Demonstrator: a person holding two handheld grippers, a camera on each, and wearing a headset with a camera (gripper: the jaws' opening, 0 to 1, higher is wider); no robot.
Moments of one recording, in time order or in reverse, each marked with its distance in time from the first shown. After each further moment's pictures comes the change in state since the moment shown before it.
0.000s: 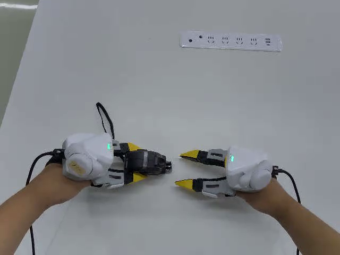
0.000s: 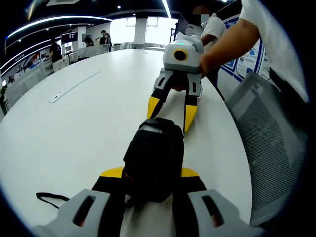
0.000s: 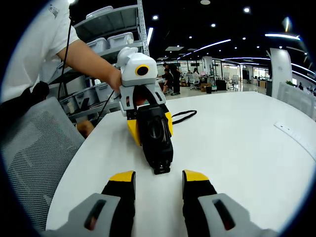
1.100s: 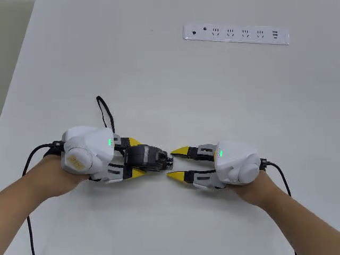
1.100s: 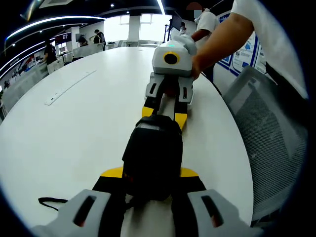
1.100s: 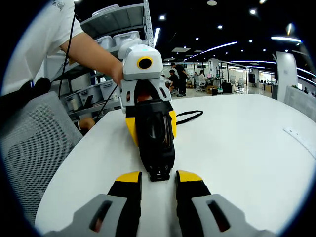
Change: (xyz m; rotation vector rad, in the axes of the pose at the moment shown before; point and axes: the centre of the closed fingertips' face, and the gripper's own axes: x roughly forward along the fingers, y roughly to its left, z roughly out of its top) left arm 0.001 0.000 -0.002 0.042 0.029 -0.027; right arm 0.023 -0.002 -0.002 -0.041 -0.010 0.047
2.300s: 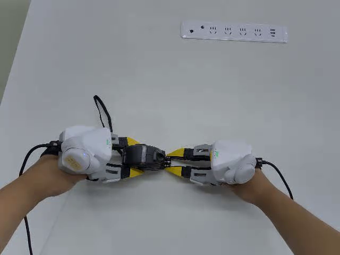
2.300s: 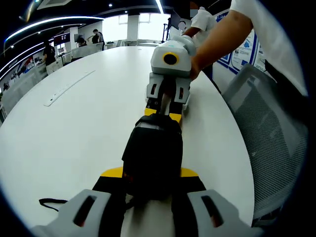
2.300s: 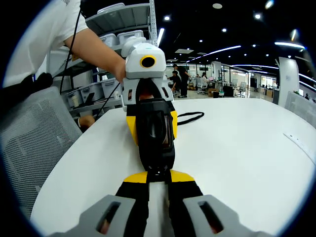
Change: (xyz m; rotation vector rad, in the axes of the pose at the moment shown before) left arm 0.000 -0.002 0.002 0.015 0.007 -0.001; right arm 0.004 0.001 -0.002 -0.034 -0.006 0.002
